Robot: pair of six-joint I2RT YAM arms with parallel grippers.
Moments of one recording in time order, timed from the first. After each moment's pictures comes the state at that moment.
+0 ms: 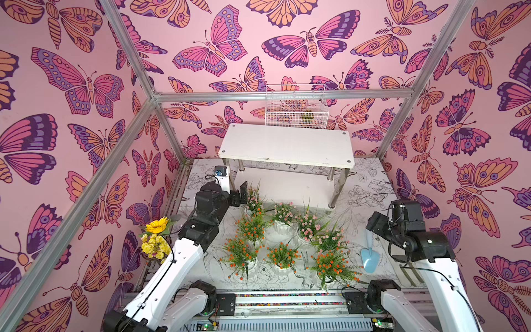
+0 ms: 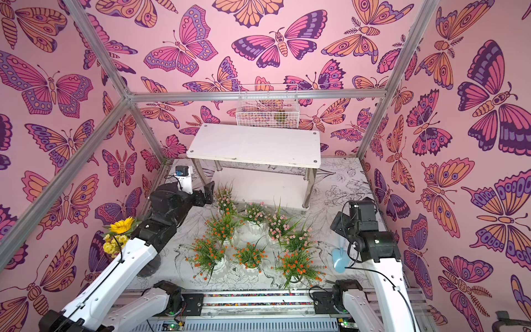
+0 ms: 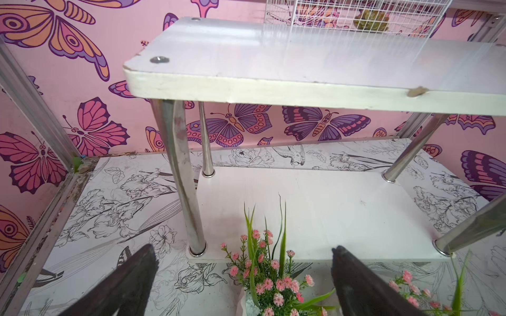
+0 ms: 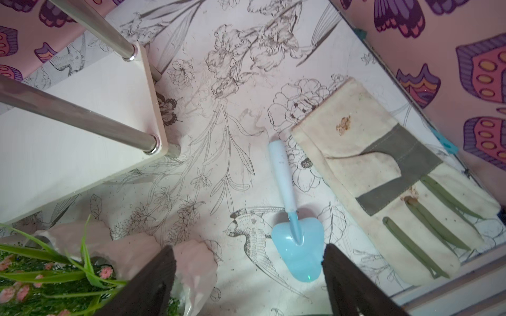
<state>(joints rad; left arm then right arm) -0.34 0.98 0.87 -0.15 -0.10 -0.12 0.04 0.78 0.95 -1.12 0.12 0.57</state>
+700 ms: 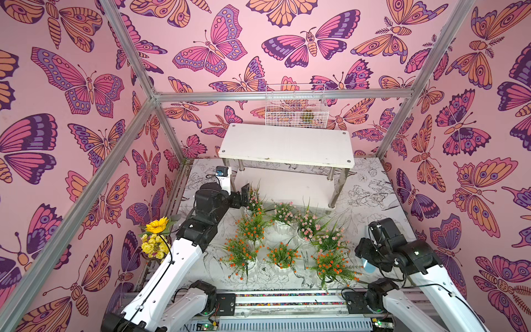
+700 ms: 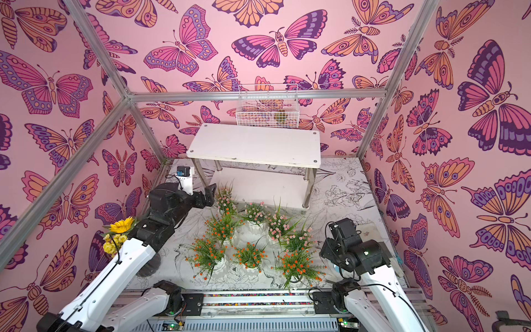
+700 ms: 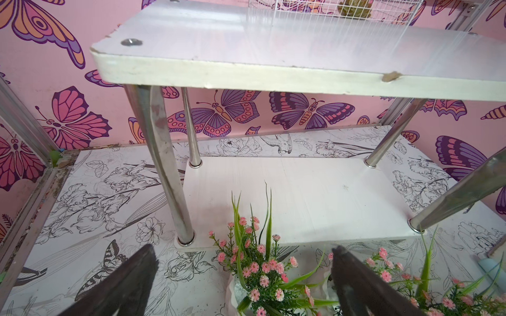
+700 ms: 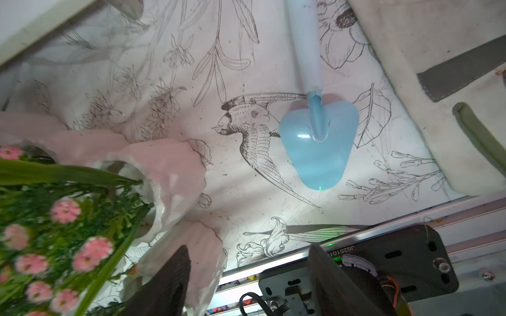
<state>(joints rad) -0.34 0.97 0.89 -0.22 -0.05 -0.13 0.36 0.69 0.75 -1.29 0.06 0.83</state>
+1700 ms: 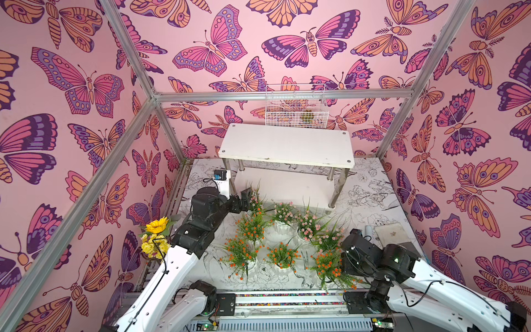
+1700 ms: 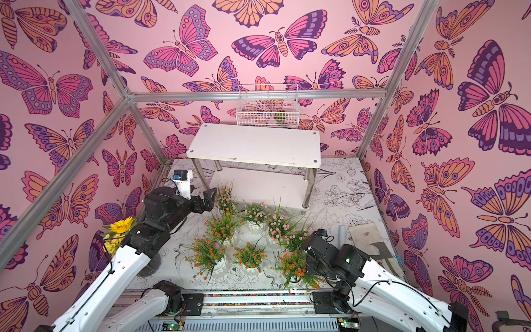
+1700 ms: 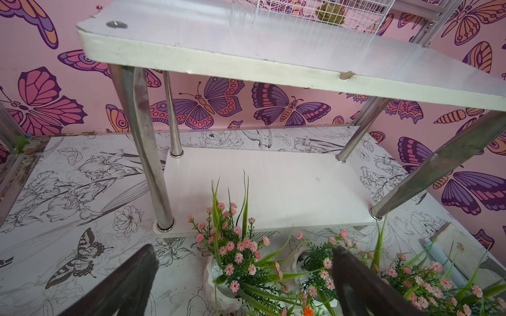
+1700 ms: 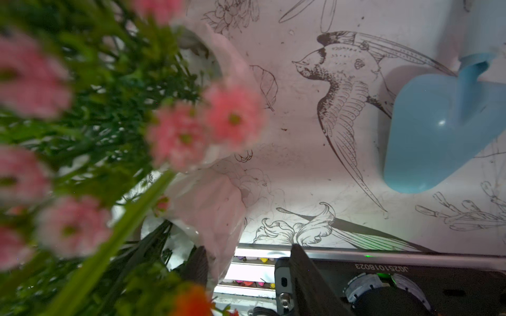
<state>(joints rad) -0.36 0.90 0.89 -0.30 0.01 -0.20 0.93 0.74 0.66 -1.16 0.12 1.02</state>
